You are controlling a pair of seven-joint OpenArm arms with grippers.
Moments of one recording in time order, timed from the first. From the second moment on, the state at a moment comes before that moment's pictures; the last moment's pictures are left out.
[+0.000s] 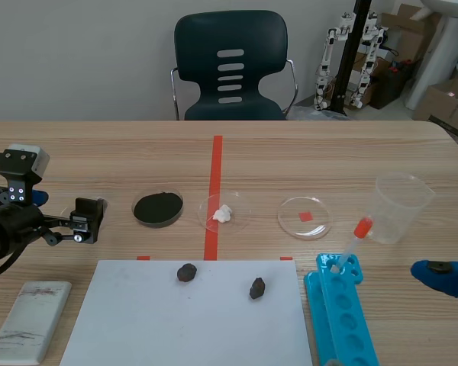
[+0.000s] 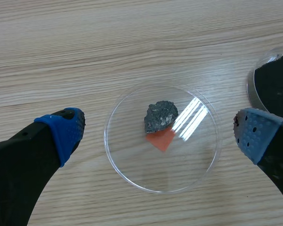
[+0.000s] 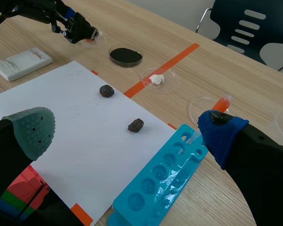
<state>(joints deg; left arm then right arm) -8.7 -21.8 5.3 51.0 -14.3 -15.7 -4.9 -66.9 18.4 11.8 116.1 -11.3 26.6 39.8</state>
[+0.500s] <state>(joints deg) -8.7 -21.8 5.3 51.0 -14.3 -15.7 -4.9 -66.9 18.4 11.8 116.1 -11.3 26.6 39.8</state>
